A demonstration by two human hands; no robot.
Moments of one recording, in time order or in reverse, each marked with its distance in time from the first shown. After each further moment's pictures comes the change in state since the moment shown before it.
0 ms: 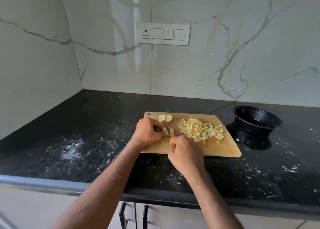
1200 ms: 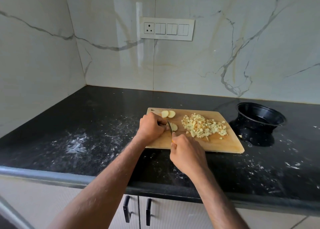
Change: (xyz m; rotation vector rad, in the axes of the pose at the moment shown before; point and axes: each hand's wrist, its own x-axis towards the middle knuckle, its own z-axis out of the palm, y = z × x) left_hand 0.002 0.002 0.004 -0.032 0.018 -0.074; right_hand -0.013 -0.007 -0.005 0.028 -0.092 -0.022
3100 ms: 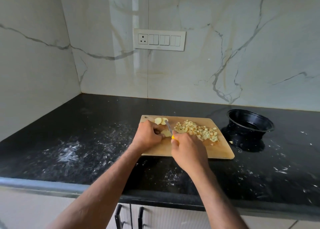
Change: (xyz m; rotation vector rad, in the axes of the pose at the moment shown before) left_hand -0.006 0.011 0.007 0.019 -0.011 0.020; right_hand 0.013 0.017 -0.025 -0.017 0.131 0.005
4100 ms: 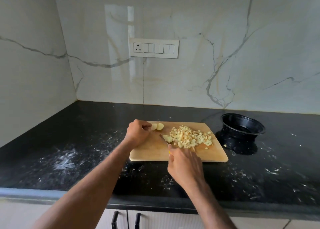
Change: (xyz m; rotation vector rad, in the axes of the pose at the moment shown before) left_hand 0.035 -0.023 -0.010 -0.072 0.047 -0.079; right_hand -0.022 0.005 0.012 -0.051 -0.015 -0.033
